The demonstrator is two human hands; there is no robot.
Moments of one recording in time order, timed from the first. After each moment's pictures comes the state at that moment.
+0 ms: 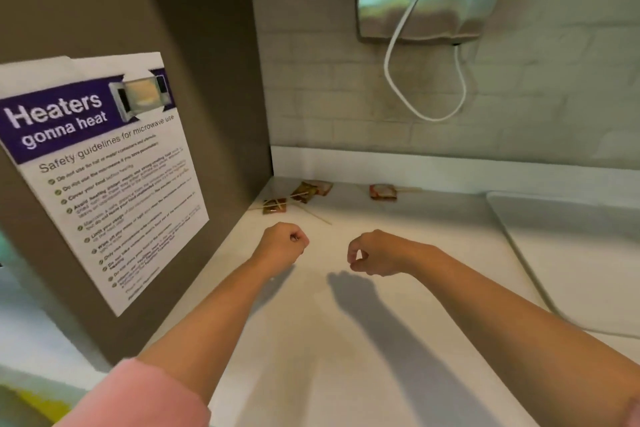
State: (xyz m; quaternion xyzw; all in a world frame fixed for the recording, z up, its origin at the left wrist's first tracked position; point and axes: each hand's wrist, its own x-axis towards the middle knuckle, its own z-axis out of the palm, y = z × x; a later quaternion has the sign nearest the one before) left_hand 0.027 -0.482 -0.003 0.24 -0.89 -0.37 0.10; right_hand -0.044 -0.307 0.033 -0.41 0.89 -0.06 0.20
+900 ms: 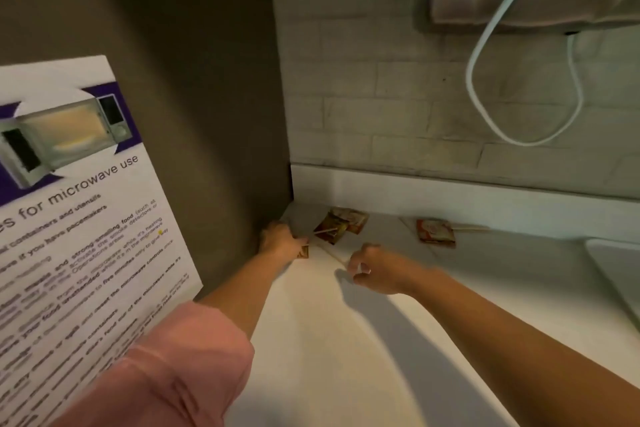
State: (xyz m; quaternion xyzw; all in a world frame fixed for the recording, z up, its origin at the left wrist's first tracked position) left_hand -0.131 -0.630 -0.035 0.38 -0.88 -0.27 0.04; right_hand -0.184 -0.437 -0.011 -0.46 0.87 -0.08 0.16
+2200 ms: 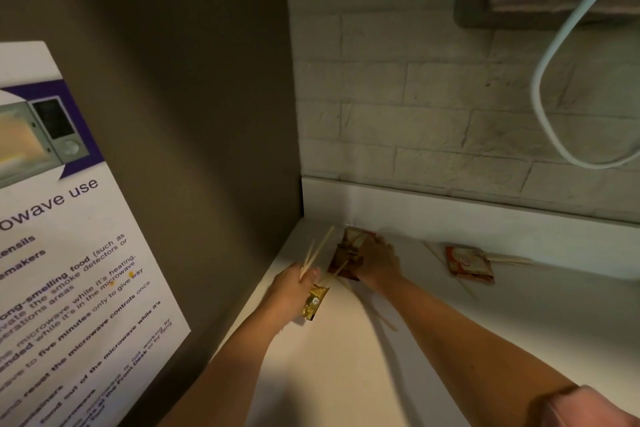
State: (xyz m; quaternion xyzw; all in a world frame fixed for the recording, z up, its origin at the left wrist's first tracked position) left_hand -0.122 -0.628 -0.062 0.32 -0.83 -0.45 0.07; right_hand -0.261 -0.534 -0.074 -0.24 0.94 -0.23 0.09
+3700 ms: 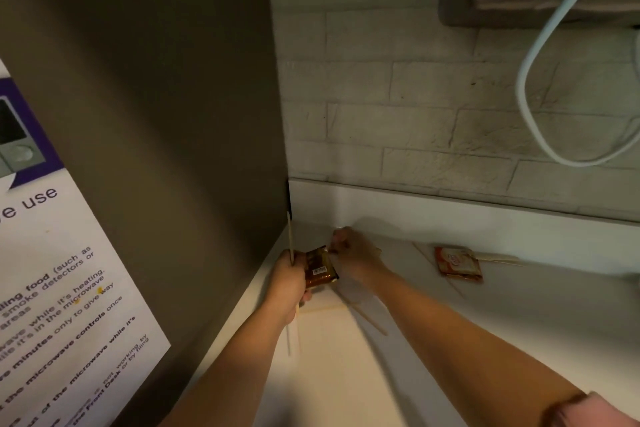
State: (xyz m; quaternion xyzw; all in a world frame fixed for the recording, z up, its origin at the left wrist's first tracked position) left_hand -0.149 -0.617 -0.053 0.36 -0.62 -0.68 0.15; right_hand -0.257 -0.542 -0.055 -0.30 0.87 -0.37 0.12
